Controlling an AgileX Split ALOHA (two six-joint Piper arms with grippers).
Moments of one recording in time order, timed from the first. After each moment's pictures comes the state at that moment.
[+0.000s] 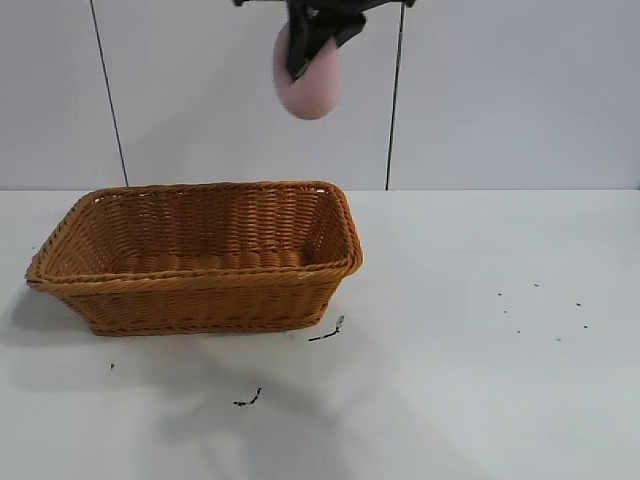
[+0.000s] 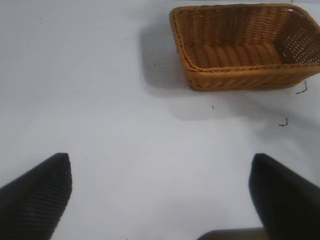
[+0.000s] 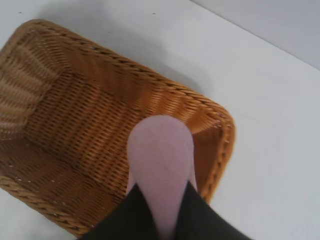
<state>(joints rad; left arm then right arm) -0.02 -0.01 -0.50 -0.04 1.07 0.00 0.63 2.30 -2.10 0.00 0.89 -0.03</state>
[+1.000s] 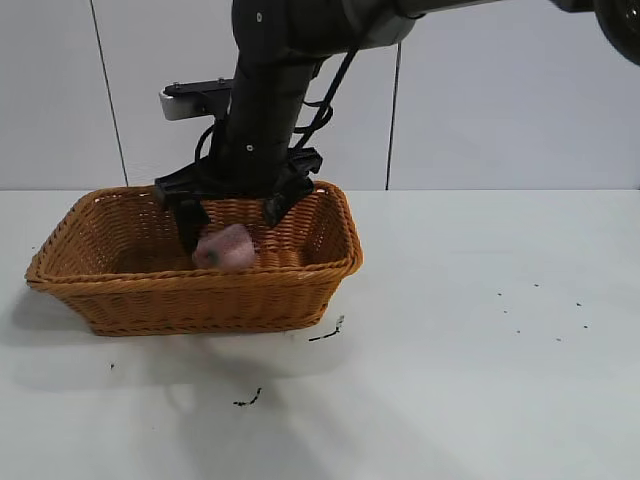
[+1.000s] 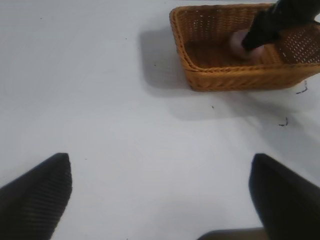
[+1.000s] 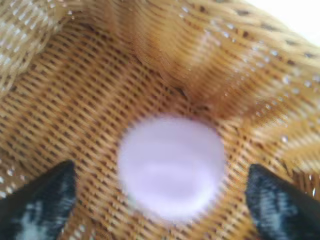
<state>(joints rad) -0.02 -0.01 -0.50 -0.04 1.07 0.00 0.60 2.36 -2.28 0.01 1.06 -0.03</state>
